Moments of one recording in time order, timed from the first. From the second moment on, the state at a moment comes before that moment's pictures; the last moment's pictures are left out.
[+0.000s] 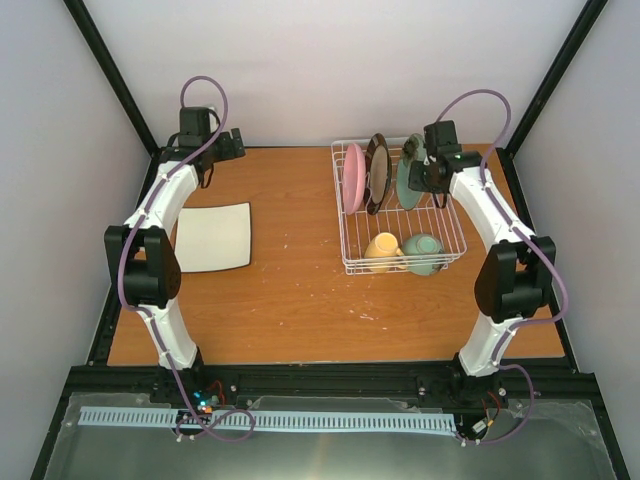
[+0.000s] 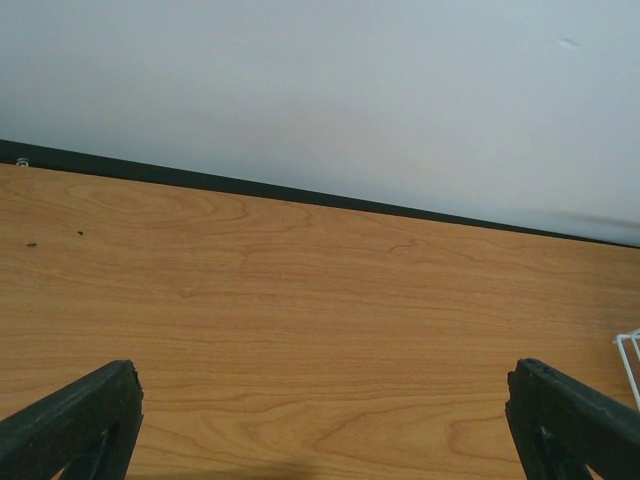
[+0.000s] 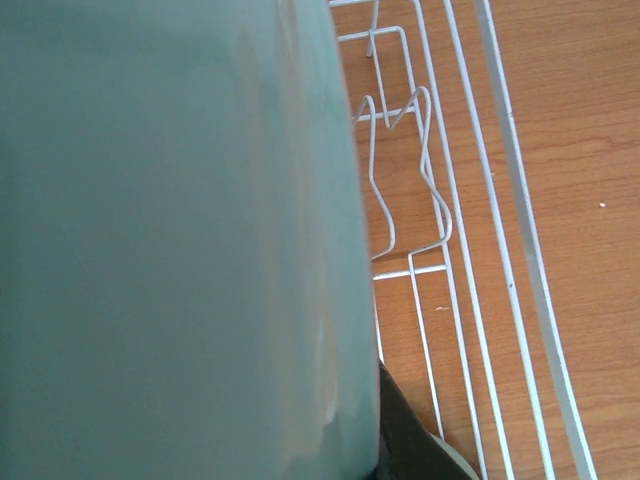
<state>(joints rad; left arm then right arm) -0.07 1.88 1.69 -0.41 -0.02 -0.23 0.18 1.79 1.64 -0.79 0.09 0.26</state>
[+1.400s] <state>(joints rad) 0.19 1.80 1.40 -0.31 0.36 -0.34 0.18 1.86 1.67 -0.68 0.12 0.25</state>
